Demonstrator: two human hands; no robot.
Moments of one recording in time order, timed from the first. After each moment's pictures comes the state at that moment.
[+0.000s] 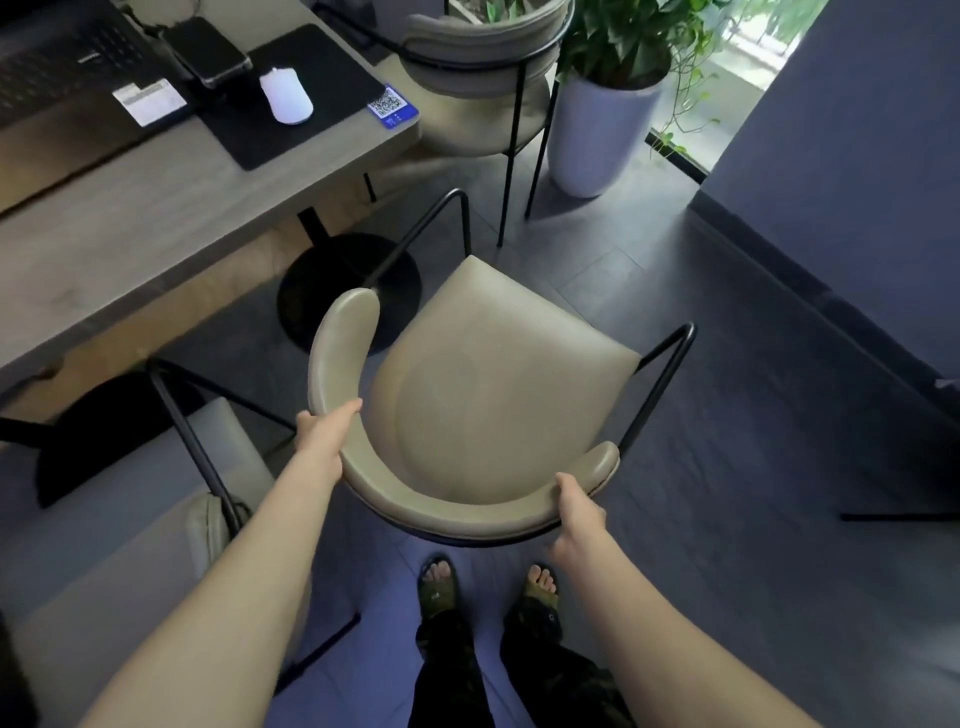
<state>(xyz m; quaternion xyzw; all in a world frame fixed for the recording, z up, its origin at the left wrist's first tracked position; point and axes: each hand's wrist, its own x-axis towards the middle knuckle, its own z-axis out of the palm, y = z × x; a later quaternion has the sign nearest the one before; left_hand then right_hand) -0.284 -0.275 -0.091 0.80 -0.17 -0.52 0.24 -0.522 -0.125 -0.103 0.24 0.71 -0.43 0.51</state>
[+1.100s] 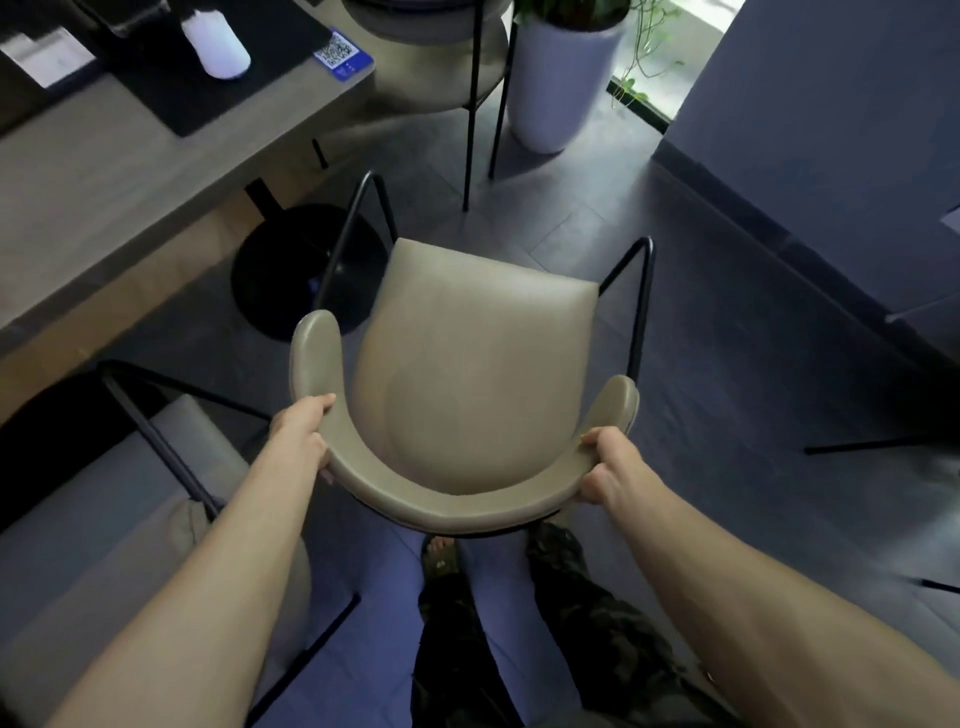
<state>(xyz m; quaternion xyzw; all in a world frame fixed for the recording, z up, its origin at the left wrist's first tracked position) -0.266 -0.303 -0.119 0.80 -0.10 -0.58 0.14 -0.574 -0.140 -0.140 0.28 0.73 -0.40 0.47</state>
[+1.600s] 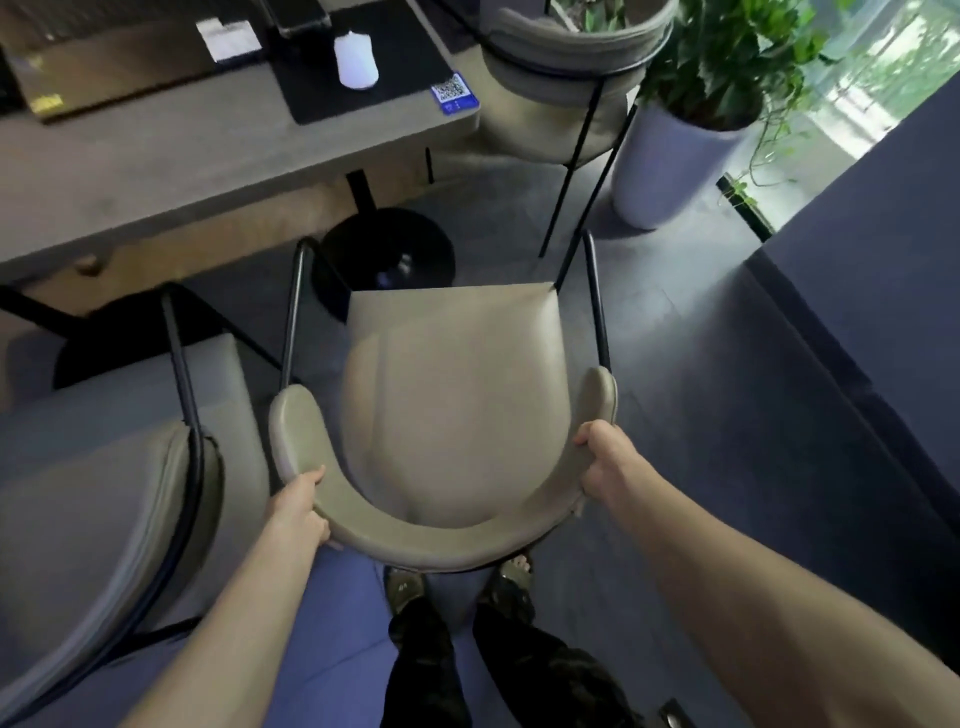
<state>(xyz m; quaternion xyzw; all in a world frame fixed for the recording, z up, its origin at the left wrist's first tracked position) -0.315 -0.173 -0.118 0.76 0.14 -0.53 0.34 -0.642 -0.222 -0.109 -0.01 0.78 -0.32 0.53</state>
